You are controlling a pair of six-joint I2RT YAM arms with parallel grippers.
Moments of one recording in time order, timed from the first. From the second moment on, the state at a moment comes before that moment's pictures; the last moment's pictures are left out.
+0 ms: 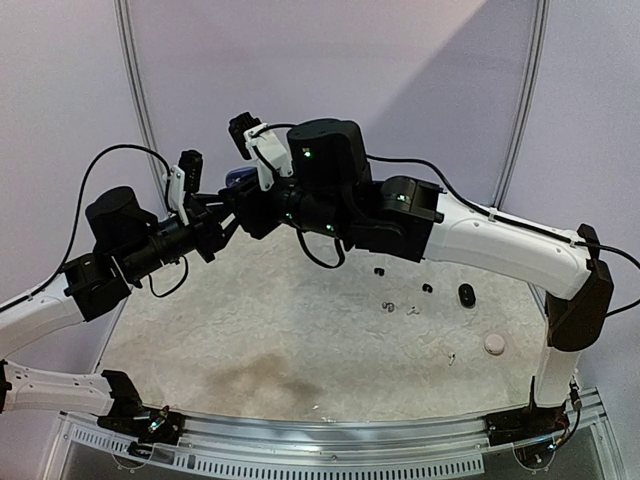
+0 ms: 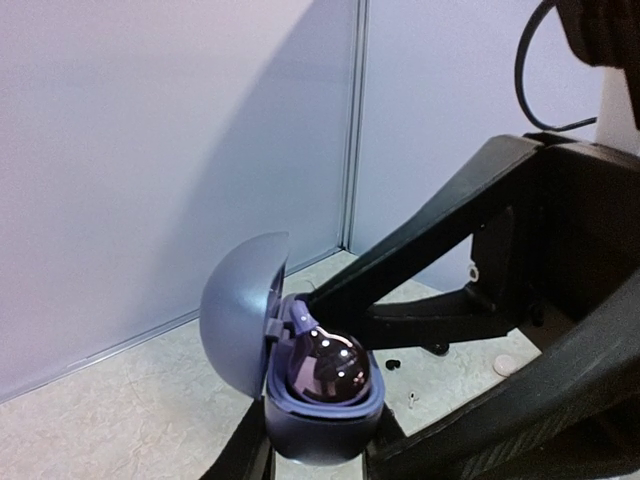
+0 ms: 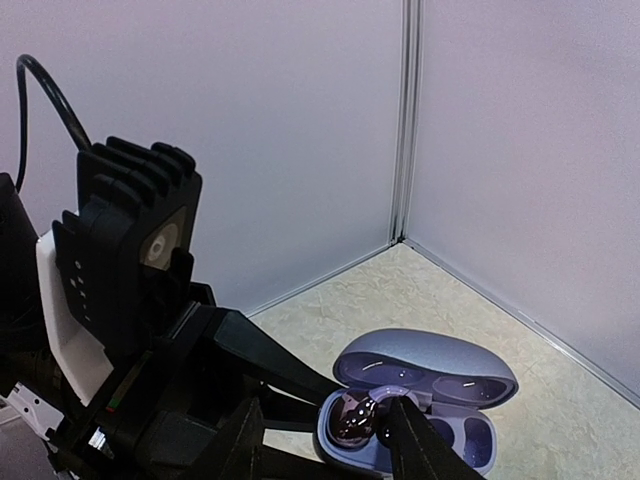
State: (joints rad) left arm -0.78 0.93 0.80 0.16 0.06 -0.08; right arm 1.24 1.93 2.02 -0.25 0.29 0.10
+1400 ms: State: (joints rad) left arm -0.78 0.91 0.80 0.16 0.22 -0.01; right arm 1.24 1.70 2.00 -0.45 0.12 0.09
